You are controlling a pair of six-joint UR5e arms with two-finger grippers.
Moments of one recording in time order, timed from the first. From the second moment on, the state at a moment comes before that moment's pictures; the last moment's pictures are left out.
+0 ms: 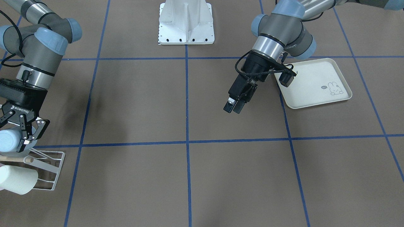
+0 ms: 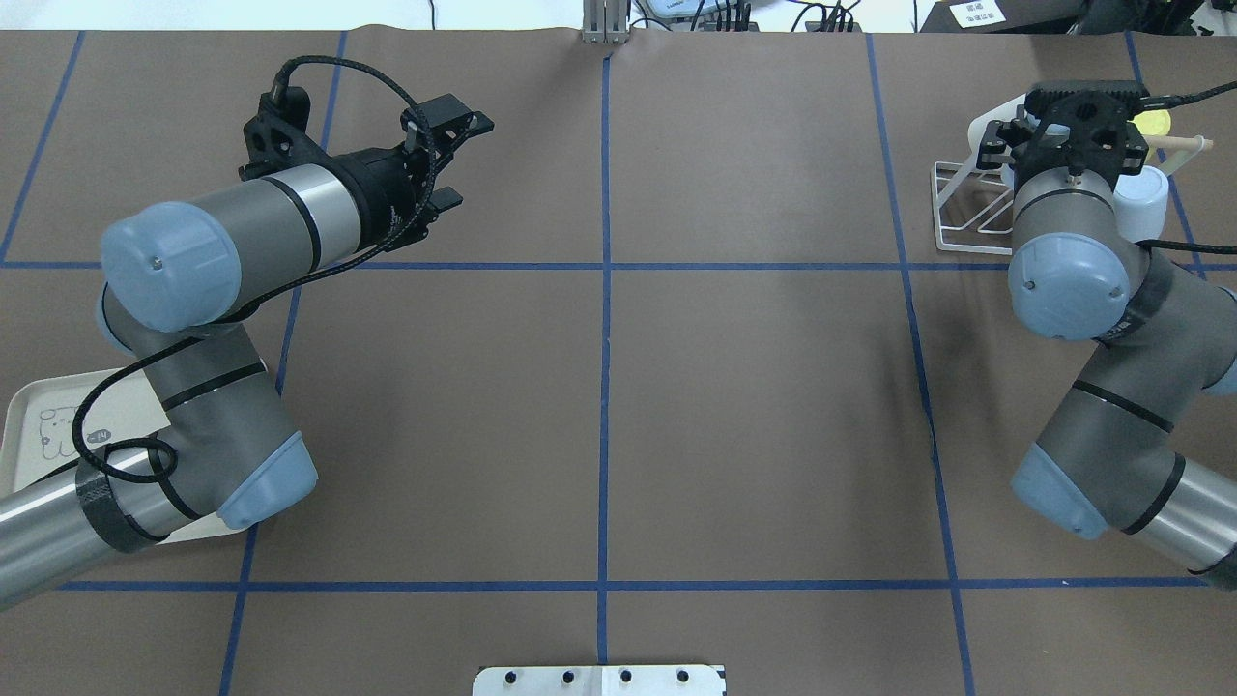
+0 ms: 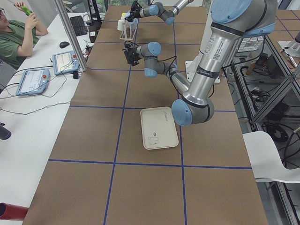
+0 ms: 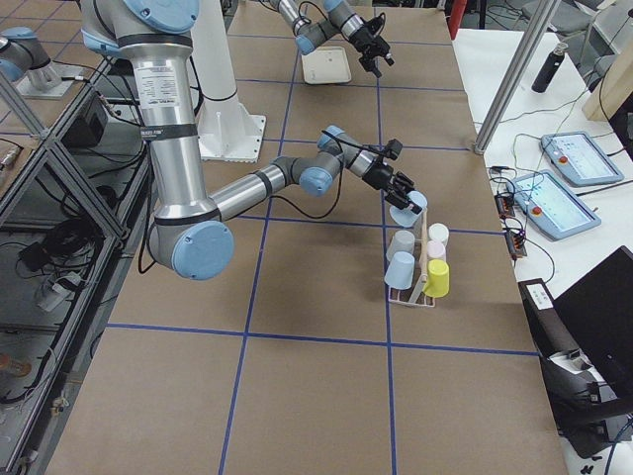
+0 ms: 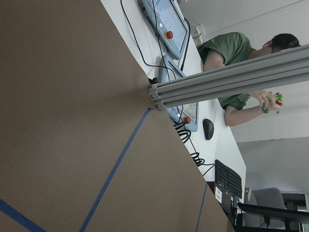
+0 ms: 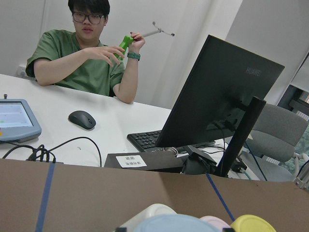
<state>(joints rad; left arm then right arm) -0.64 -2.03 -1.70 -2.51 -1.44 -2.01 0.73 -1.40 1.77 -1.17 0.86 1.07</state>
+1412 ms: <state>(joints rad) -0.64 -2.02 -1.71 -2.52 -1.44 -2.02 0.71 -1.39 1.73 -1.17 0.86 1.08</state>
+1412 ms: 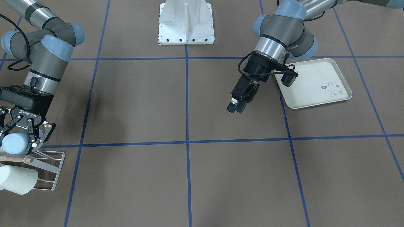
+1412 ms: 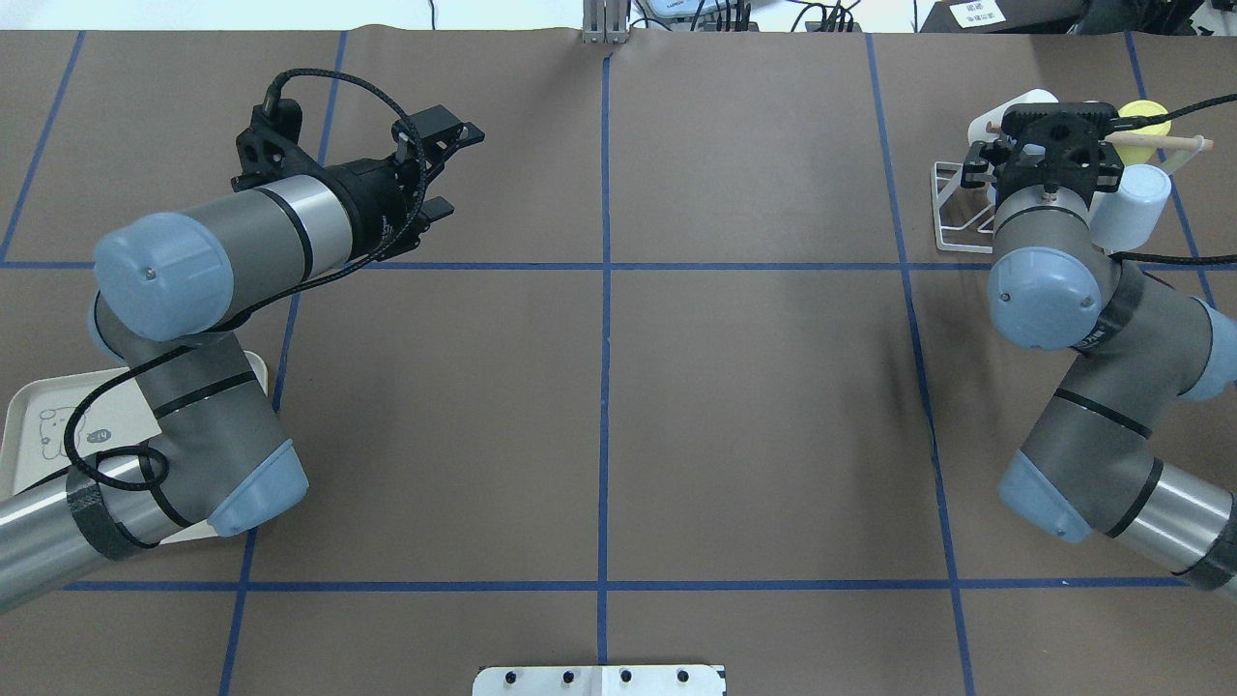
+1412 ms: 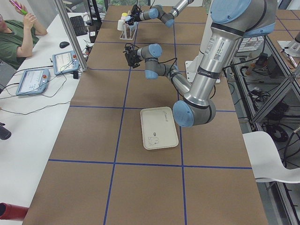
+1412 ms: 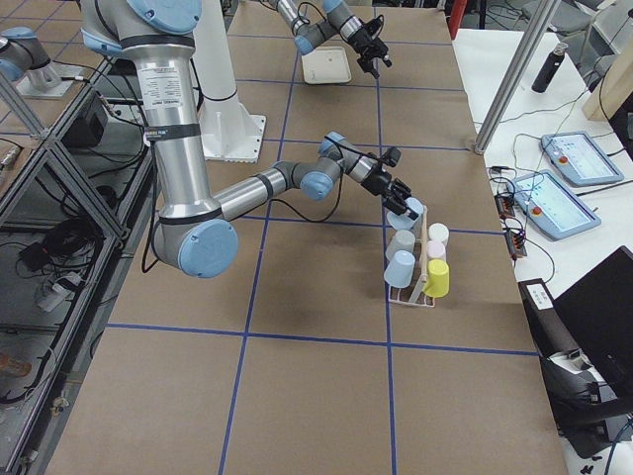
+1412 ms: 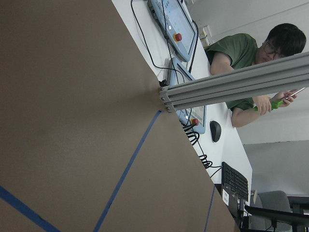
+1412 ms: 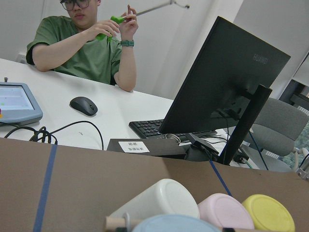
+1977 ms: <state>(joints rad) -0.64 -2.02 -1.70 -2.52 -1.44 -2.02 0.70 -1.39 1.71 -1.15 0.86 1.08</state>
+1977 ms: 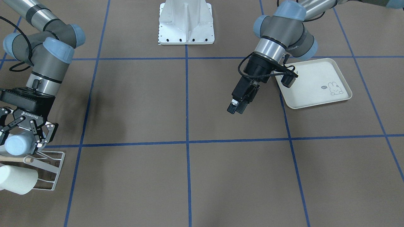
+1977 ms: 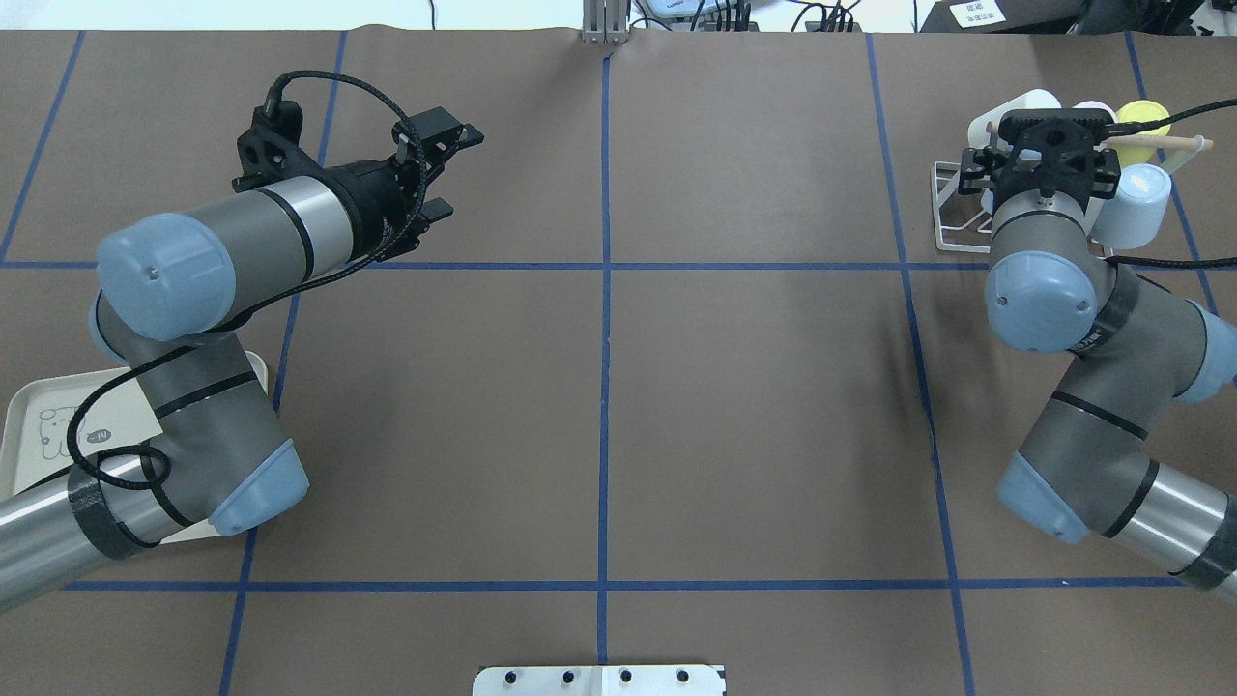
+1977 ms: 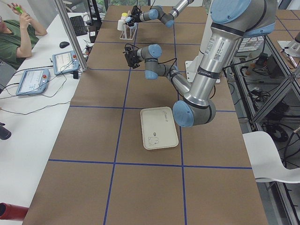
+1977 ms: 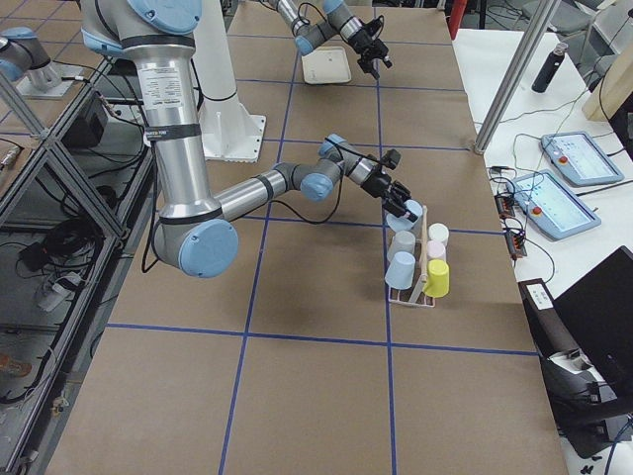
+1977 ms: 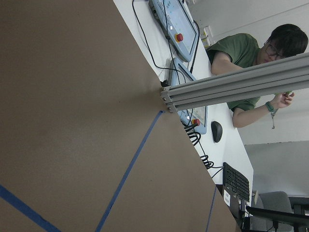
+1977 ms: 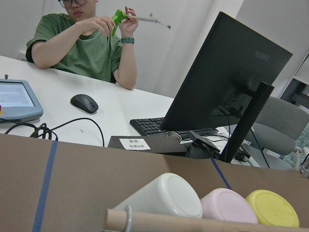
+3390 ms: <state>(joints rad) -0.85 -1.95 -1.87 -2.09 -1.62 -1.44 0.93 -1.38 1.88 -1.21 1.40 0.85</state>
